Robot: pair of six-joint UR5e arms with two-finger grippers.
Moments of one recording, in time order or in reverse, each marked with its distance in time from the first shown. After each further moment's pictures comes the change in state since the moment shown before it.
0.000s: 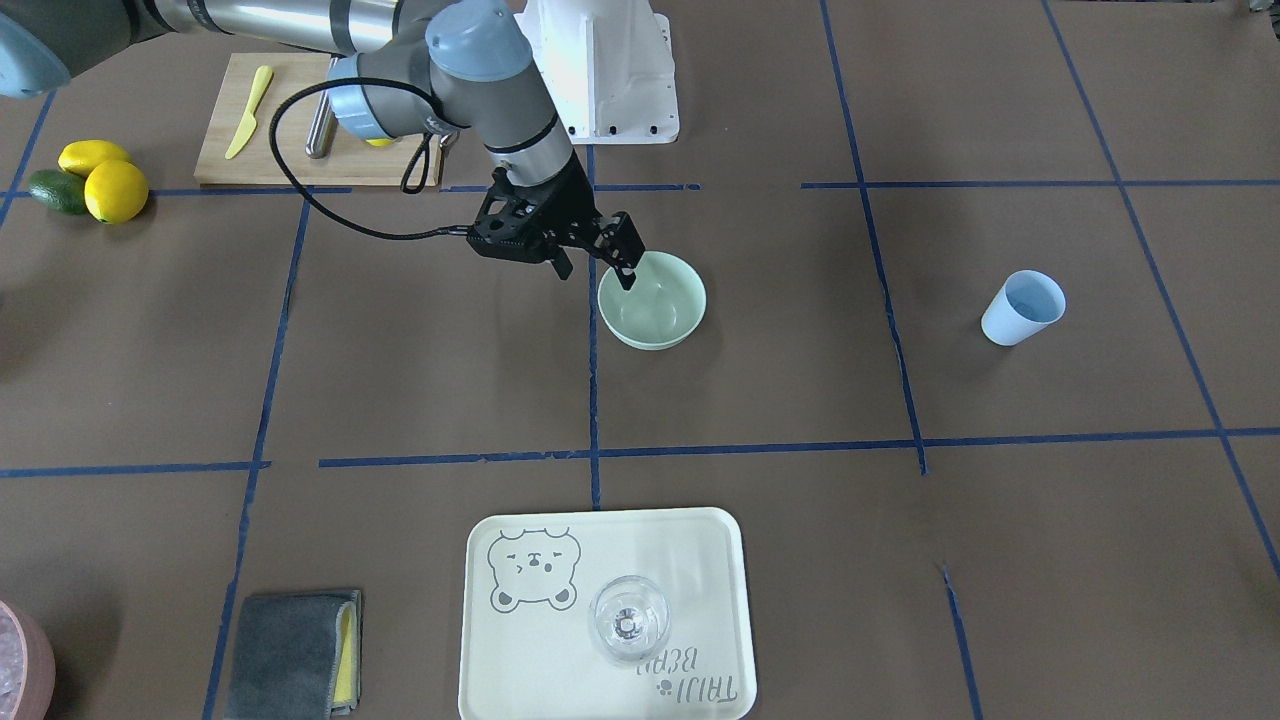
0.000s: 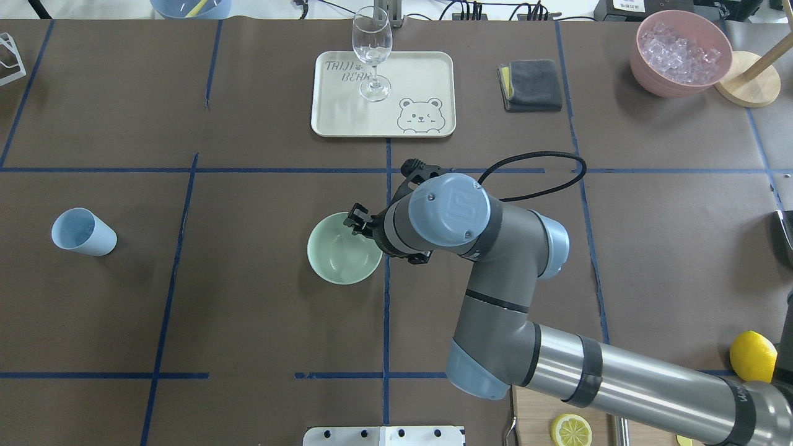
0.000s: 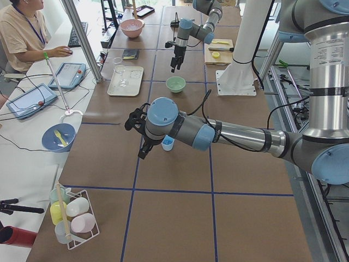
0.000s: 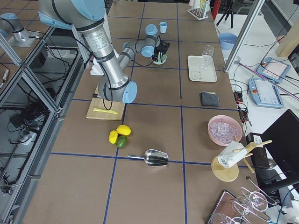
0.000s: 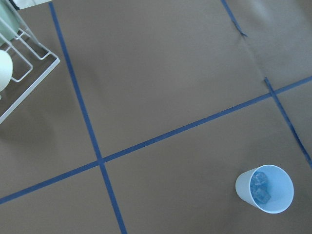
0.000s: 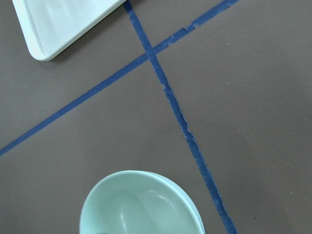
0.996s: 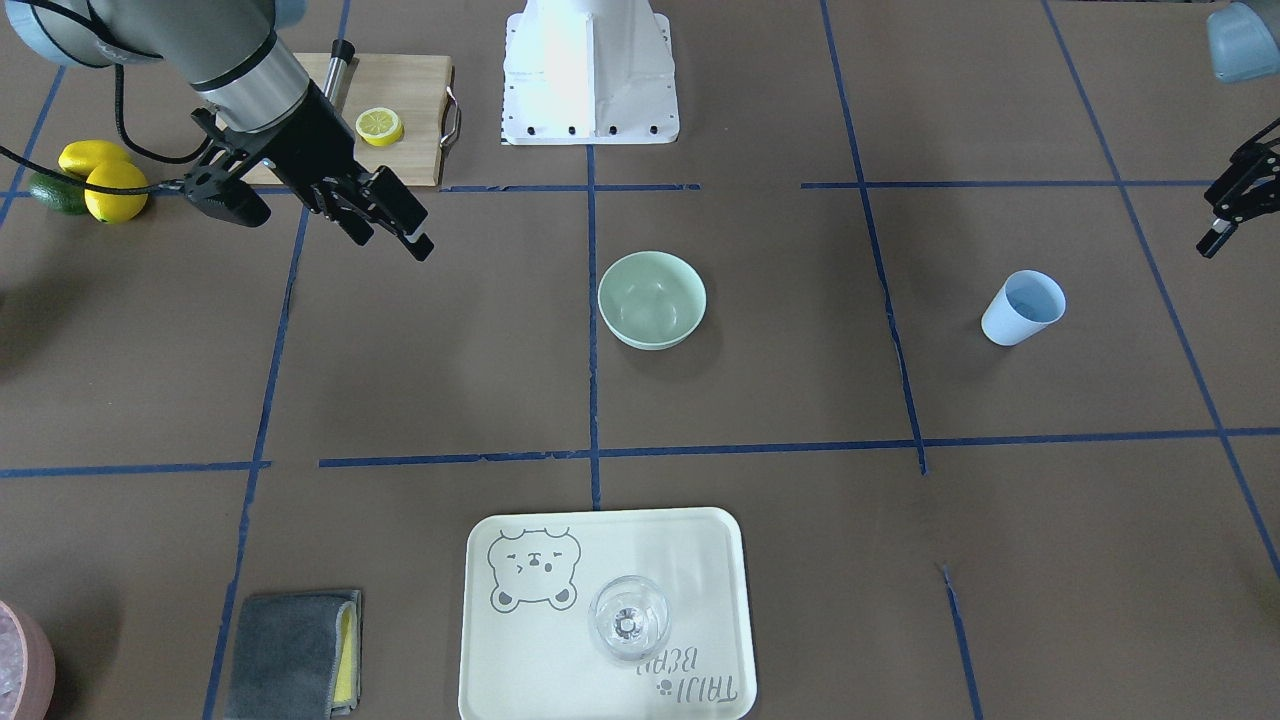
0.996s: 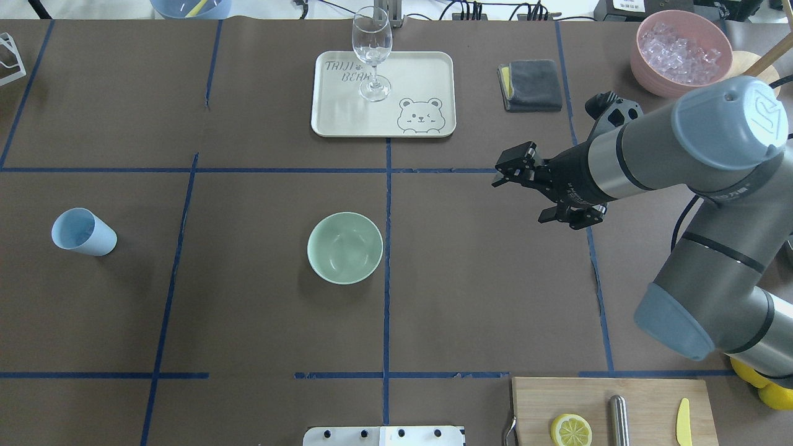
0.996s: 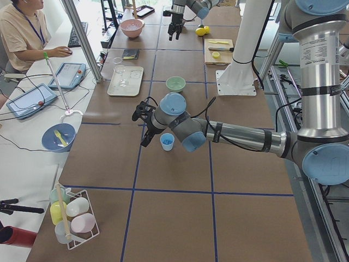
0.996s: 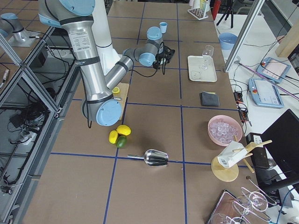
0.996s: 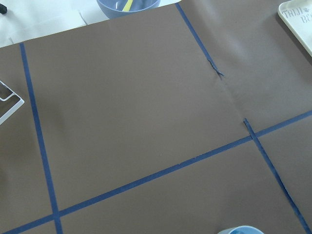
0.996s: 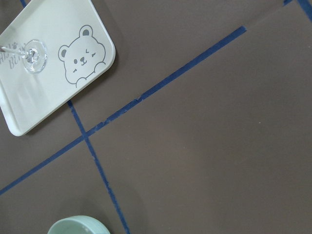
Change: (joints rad) left arm 0.288 0.078 0.004 -0.567 0.332 -0.620; right arm 0.261 -0.349 0.296 -0.015 0.277 -0.078
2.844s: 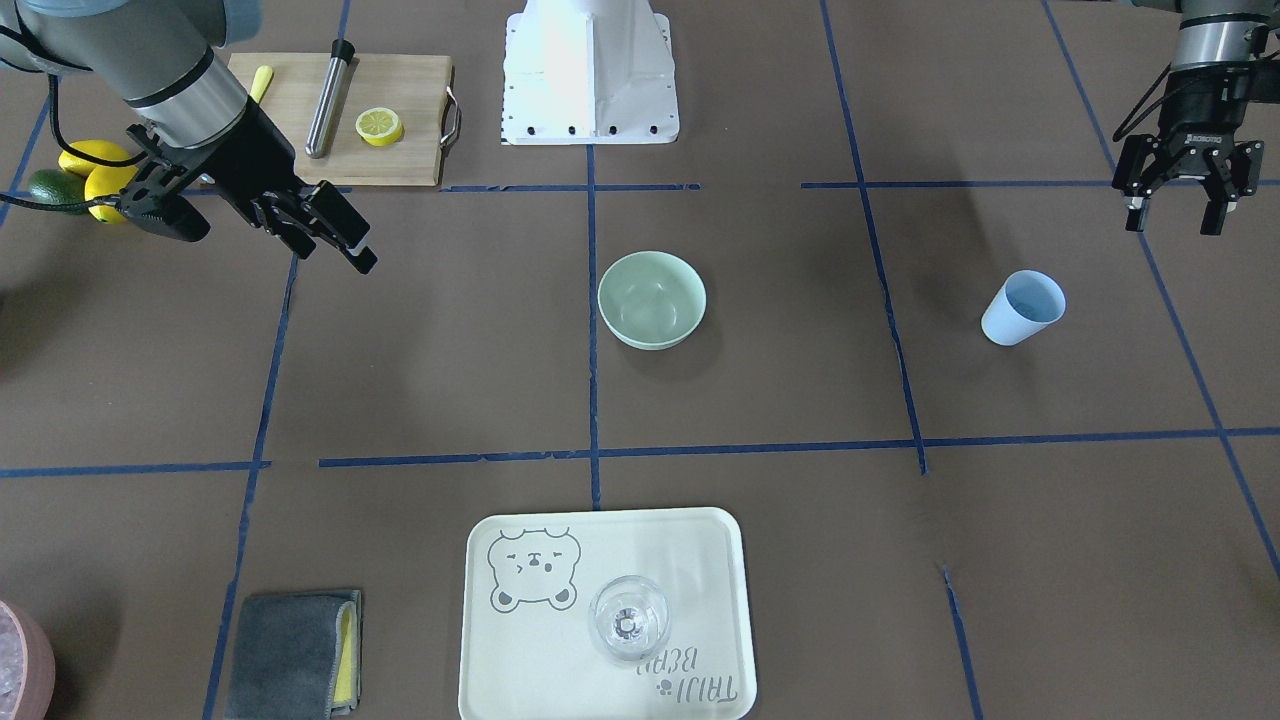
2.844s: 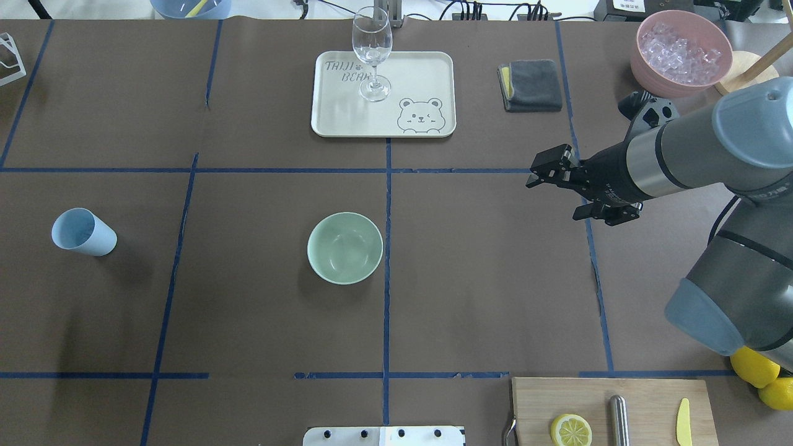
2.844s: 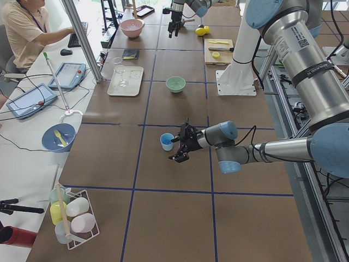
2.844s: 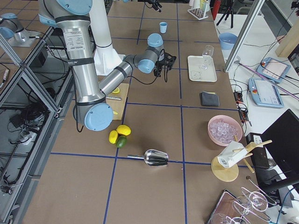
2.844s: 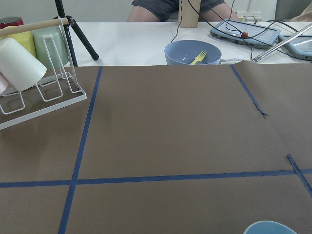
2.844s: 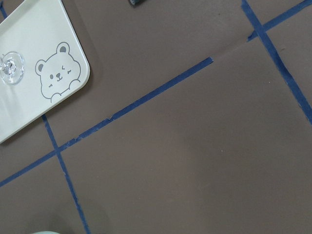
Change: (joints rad) left arm 0.792 0.383 0.046 -0.592 1.122 -0.611; right arm 0.040 -0.075 0.003 0.030 0.018 -0.076
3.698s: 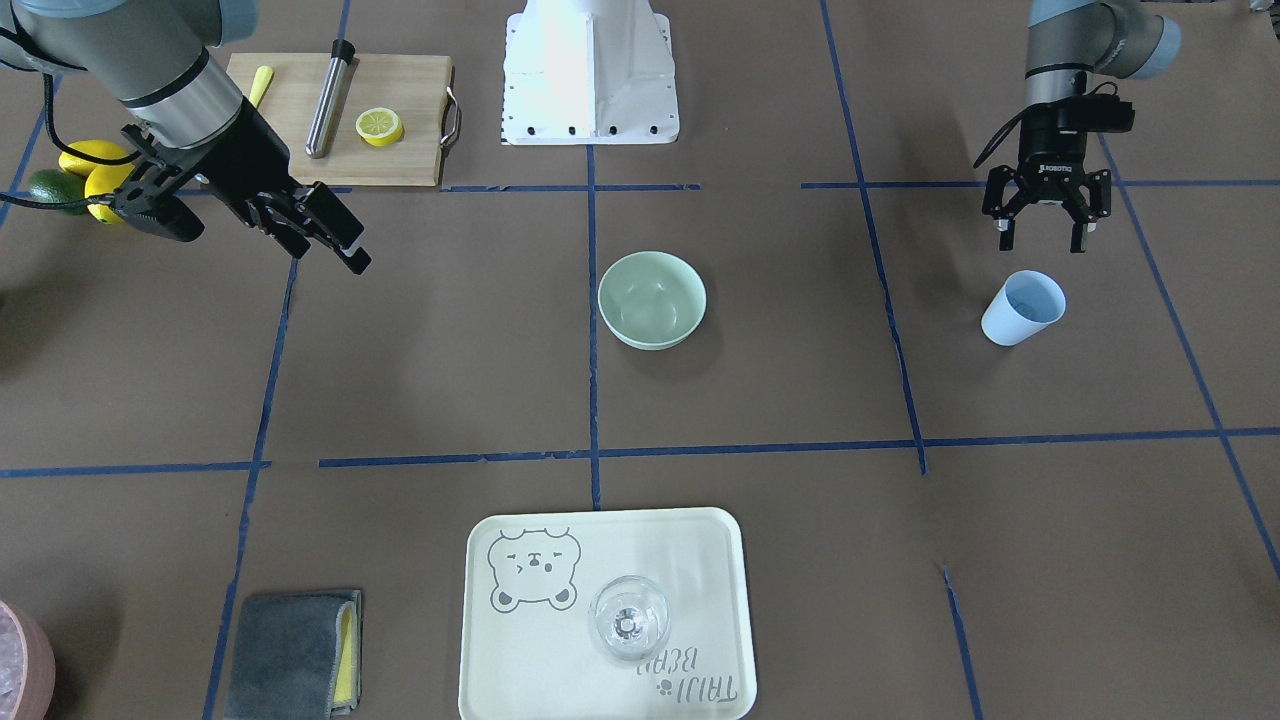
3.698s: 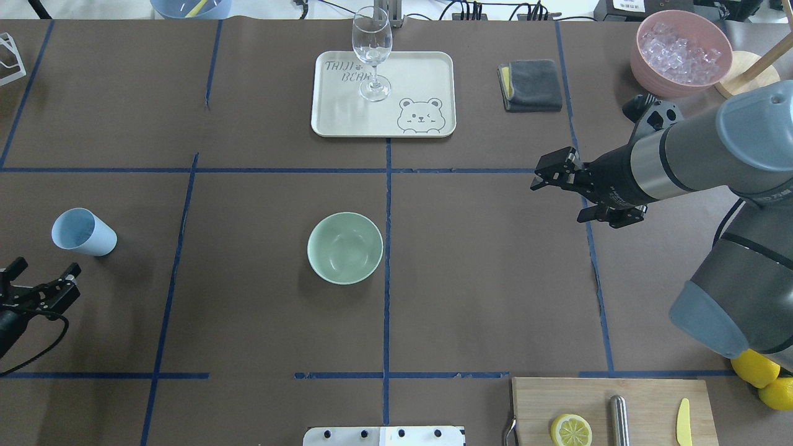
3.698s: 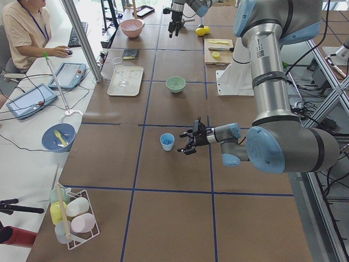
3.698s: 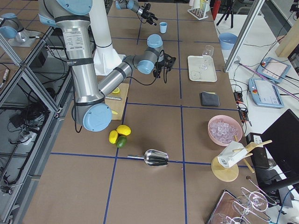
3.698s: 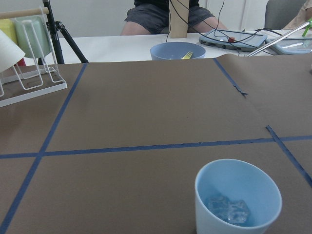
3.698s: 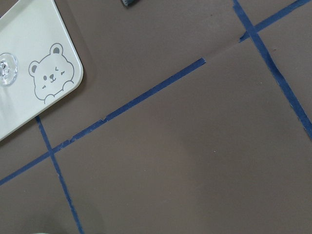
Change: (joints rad) left arm 0.410 -0.168 0.116 0.152 0.516 -0.156; right arm 0.000 -0.017 0.005 0.000 0.000 0.000
